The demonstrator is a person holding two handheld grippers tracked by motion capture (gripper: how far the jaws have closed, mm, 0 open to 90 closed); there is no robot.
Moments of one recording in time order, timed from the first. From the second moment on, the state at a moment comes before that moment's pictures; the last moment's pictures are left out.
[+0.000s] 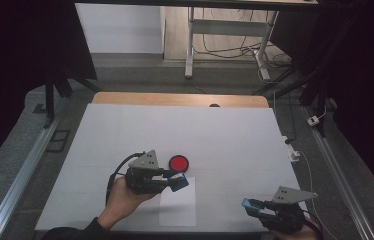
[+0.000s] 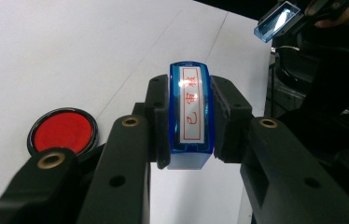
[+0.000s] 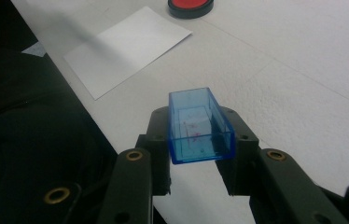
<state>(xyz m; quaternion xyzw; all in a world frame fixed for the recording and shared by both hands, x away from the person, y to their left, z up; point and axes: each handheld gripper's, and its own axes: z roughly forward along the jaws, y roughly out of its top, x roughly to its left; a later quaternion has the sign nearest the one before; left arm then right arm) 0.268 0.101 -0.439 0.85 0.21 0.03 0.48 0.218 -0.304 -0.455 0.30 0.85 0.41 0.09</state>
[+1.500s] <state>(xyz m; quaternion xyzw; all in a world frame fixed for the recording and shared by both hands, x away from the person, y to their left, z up) 0.276 0.079 -0.500 0.89 0.23 0.05 0.39 0.218 -0.304 -0.455 0.30 0.85 0.41 0.09</state>
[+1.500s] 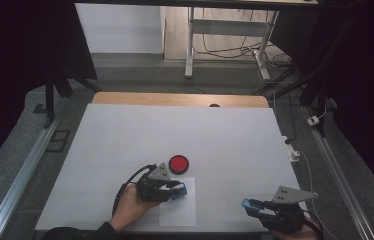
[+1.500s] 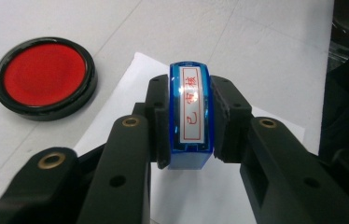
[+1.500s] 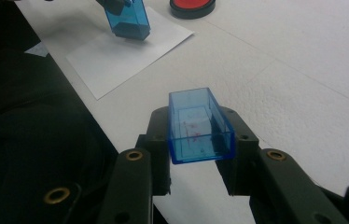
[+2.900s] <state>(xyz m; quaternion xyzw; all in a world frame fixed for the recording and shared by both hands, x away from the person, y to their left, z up) 0.266 0.071 -0.507 0.89 0.24 0.07 0.38 0.218 -0.302 -0.456 0.30 0.86 0.41 0.09</state>
